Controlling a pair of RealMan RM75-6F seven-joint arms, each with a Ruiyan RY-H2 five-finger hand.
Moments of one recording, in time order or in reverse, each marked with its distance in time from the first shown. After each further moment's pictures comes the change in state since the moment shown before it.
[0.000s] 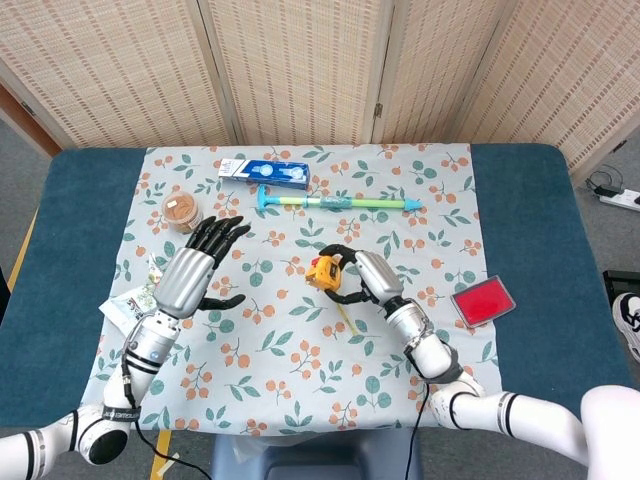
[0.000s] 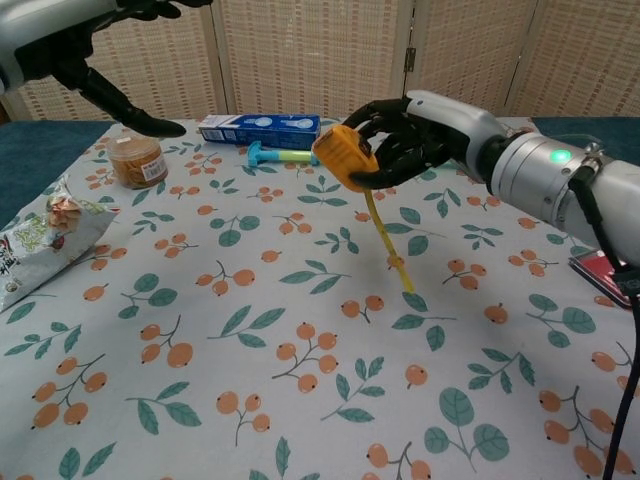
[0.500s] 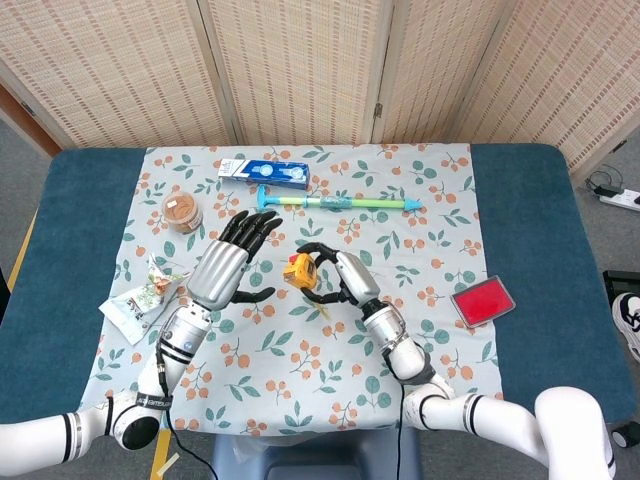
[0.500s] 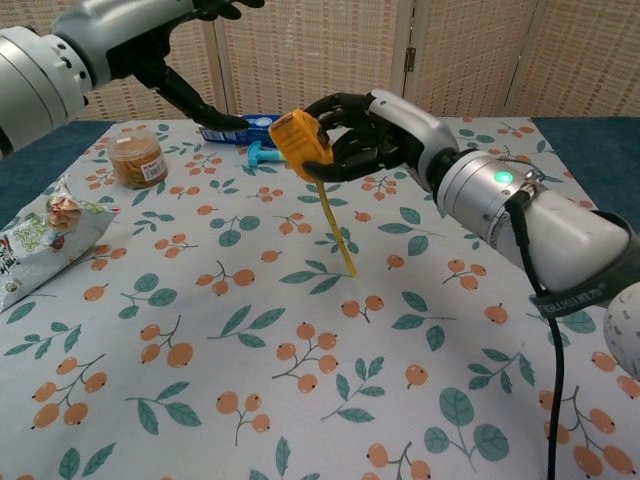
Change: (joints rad) left arm -0.110 -0.112 -0.028 0.055 -0.080 -0.018 0.071; right arm 0.044 -0.173 0.012 0.178 -0.098 0.084 0.193
